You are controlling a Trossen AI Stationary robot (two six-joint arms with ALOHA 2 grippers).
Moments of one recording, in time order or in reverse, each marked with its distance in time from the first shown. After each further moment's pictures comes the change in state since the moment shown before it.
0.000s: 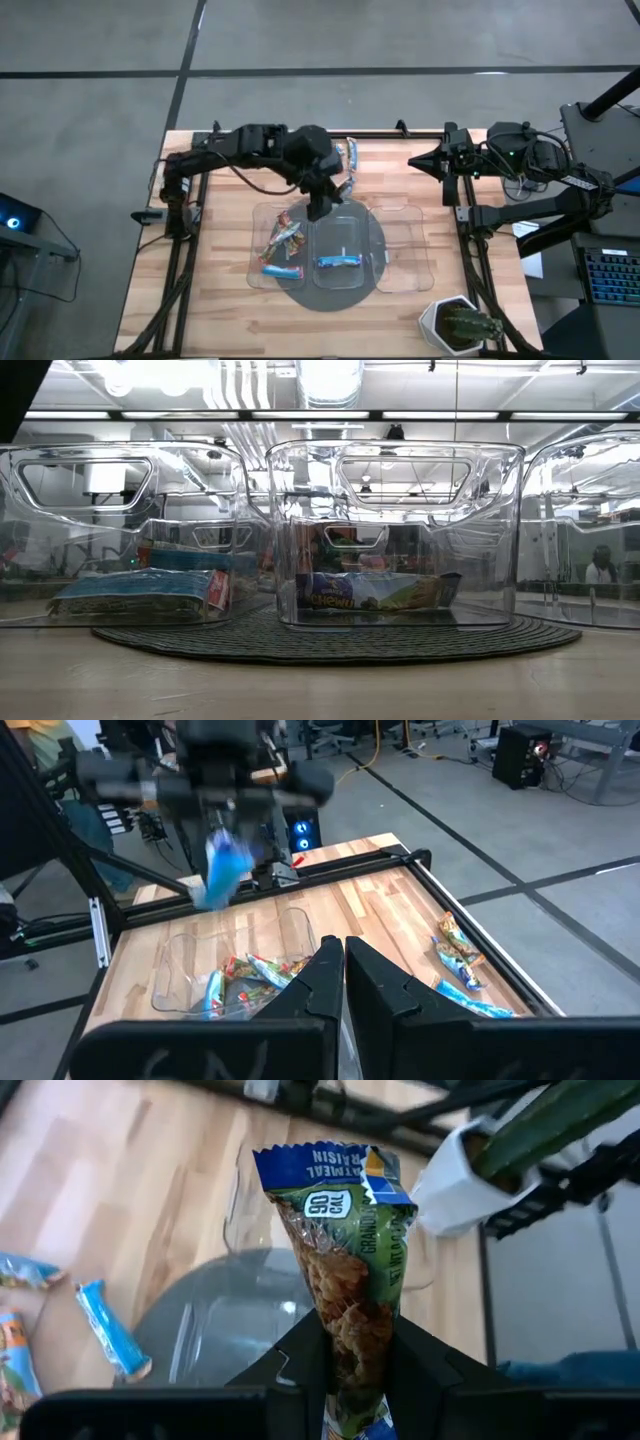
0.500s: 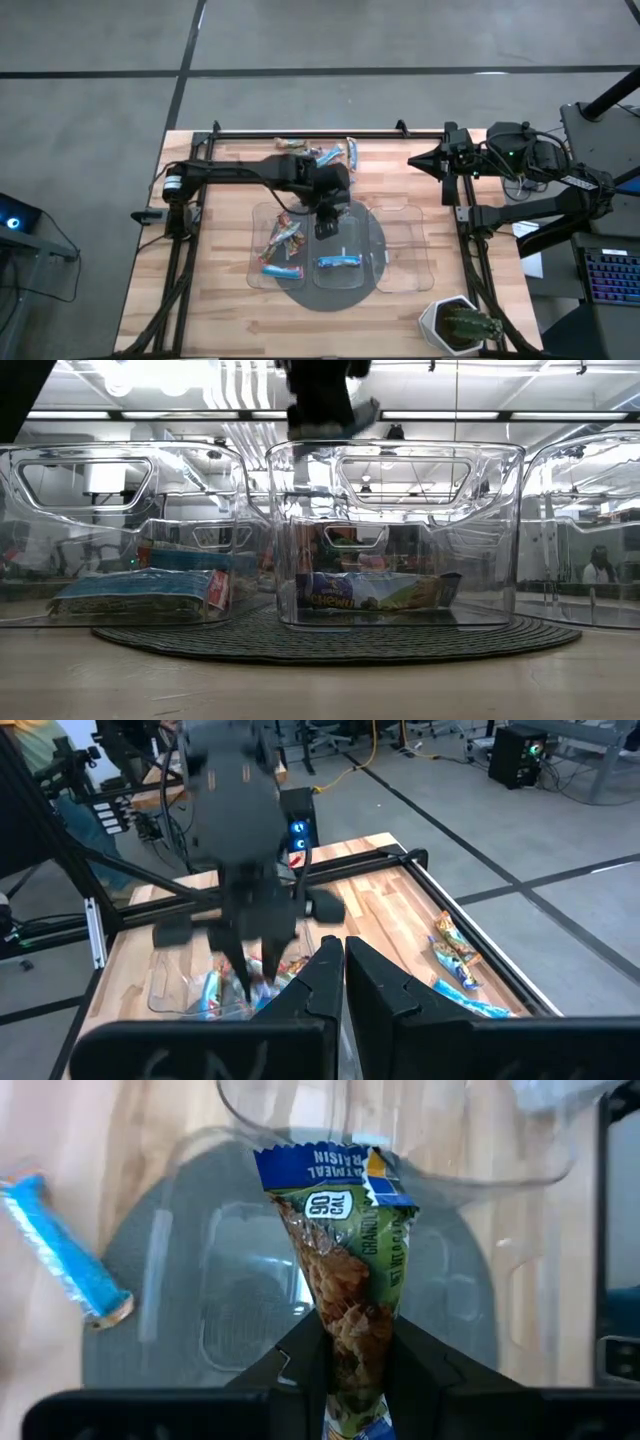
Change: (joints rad) left arm -0.009 0.016 -0.448 0.209 0.000 0.067; right arm 0.000 0.000 0.000 -0.001 0.009 -0.002
